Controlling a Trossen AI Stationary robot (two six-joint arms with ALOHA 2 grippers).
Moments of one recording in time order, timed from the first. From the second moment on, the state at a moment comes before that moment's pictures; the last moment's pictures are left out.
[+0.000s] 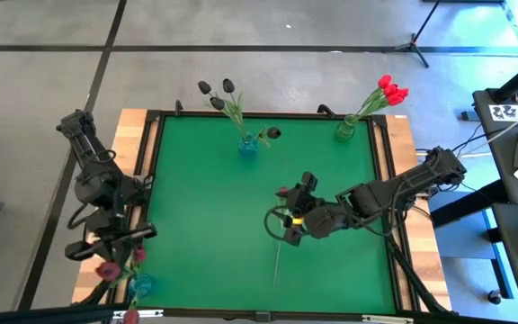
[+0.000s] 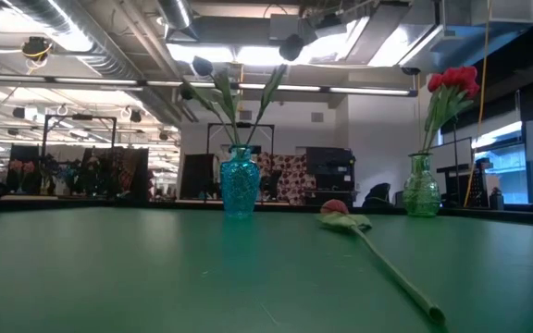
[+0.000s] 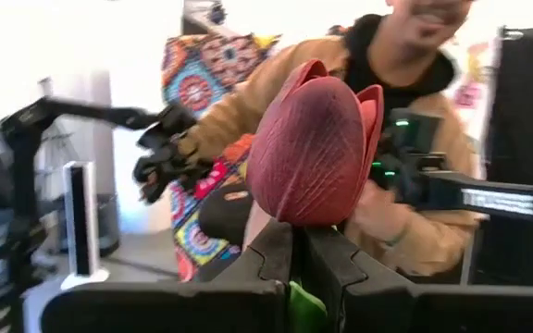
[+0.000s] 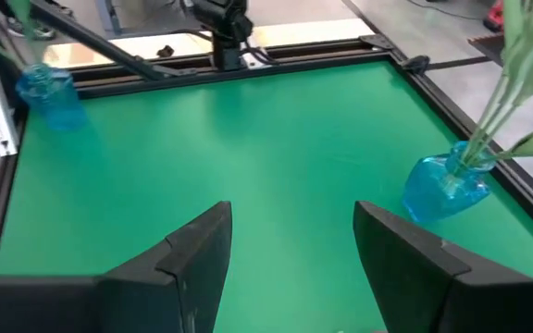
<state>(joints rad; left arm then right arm) -0.91 0.70 0.61 0.32 0.25 -0.10 0.45 1.58 1.52 -0.63 0.64 0.42</state>
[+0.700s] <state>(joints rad) -1.04 0.71 0.60 0.41 0.08 -0.10 0.43 1.58 1.52 -0.64 0.64 0.39</state>
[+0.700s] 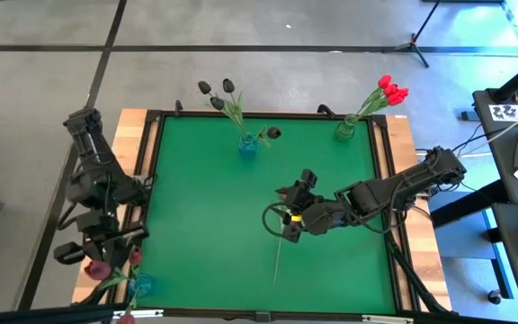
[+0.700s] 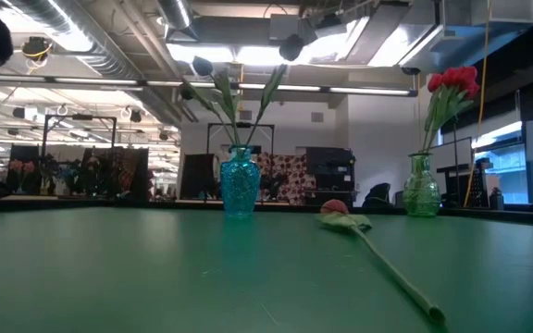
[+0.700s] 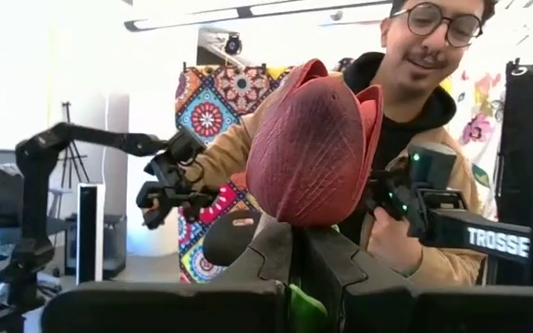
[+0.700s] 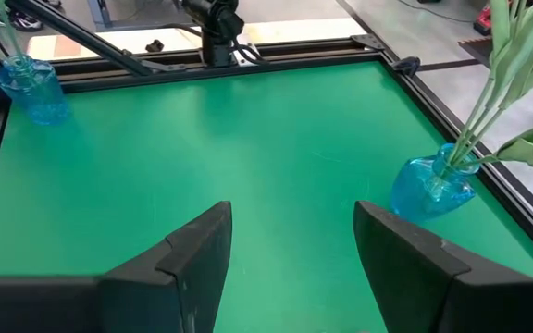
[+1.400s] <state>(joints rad) -1.11 0.71 0.47 0.50 -0.07 -0.15 0.43 1.58 1.52 -0.64 0.63 0.40</state>
